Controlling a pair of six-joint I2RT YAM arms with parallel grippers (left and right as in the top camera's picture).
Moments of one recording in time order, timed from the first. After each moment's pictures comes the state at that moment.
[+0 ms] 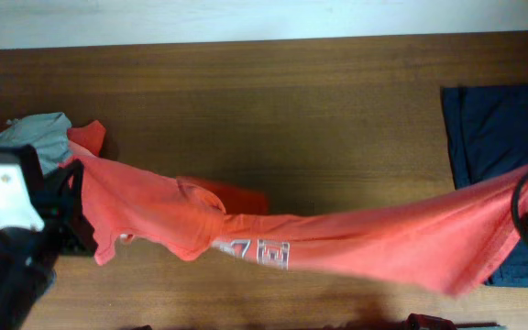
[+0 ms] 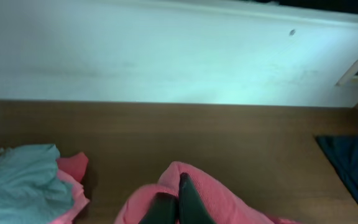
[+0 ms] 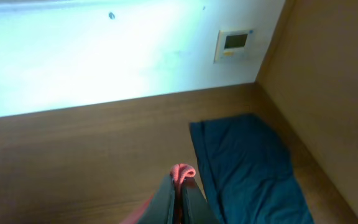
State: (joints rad) left arm 0.25 0.92 1.70 -1.15 0.39 -0.02; right arm -0.23 1.02 1.96 -1.36 0.01 -0.02
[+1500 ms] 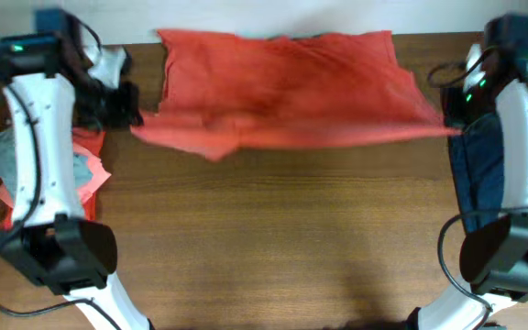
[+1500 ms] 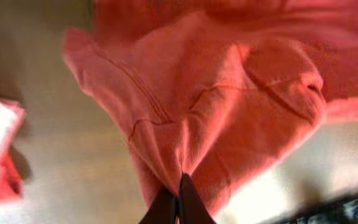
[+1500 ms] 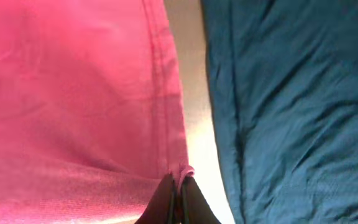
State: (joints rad) left arm 0.12 2.01 2.16 -1.60 0.34 0.12; right arm -0.22 1.88 1.87 -1.35 0.11 -0.03
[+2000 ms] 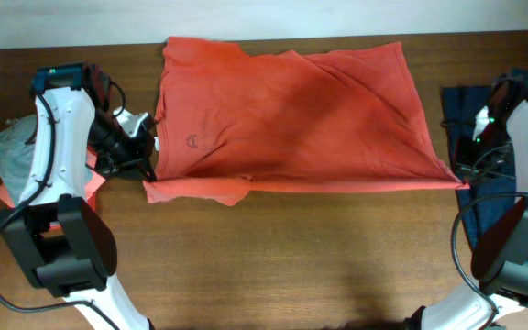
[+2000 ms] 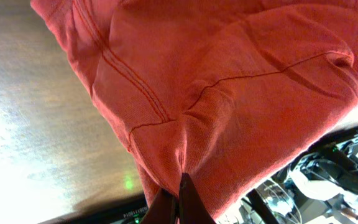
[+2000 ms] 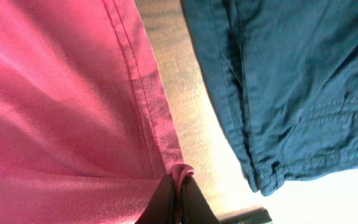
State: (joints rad) left arm 0.12 1.99 1.82 -1.68 0.32 0.16; right arm -0.38 1.88 1.63 -1.42 0.09 0.02
